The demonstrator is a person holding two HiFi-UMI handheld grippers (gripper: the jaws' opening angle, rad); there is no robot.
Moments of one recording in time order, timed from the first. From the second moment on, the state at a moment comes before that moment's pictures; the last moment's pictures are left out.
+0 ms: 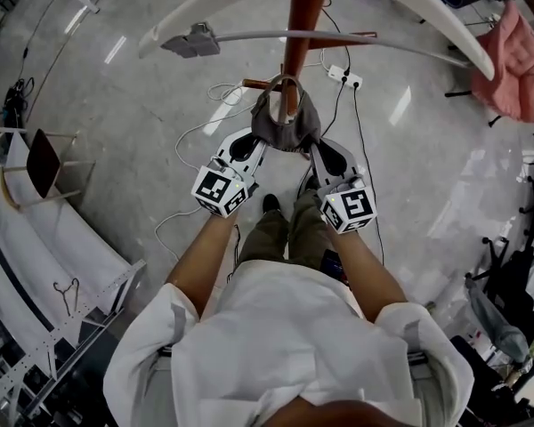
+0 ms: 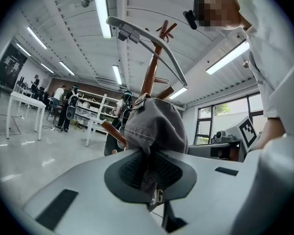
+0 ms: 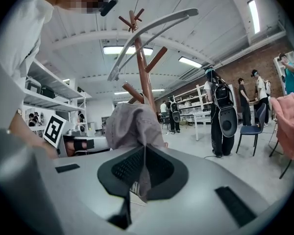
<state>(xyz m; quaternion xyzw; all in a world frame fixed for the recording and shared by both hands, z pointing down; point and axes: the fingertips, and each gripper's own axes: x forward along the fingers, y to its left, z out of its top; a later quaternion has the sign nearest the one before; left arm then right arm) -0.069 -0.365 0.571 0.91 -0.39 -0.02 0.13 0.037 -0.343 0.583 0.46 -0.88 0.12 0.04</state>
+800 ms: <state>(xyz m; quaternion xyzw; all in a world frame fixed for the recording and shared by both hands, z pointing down) -0.057 -0.410 0.615 0.89 -0.42 -0.01 0.16 0.045 -0.408 0.632 0.47 -0.87 0.12 0.05</state>
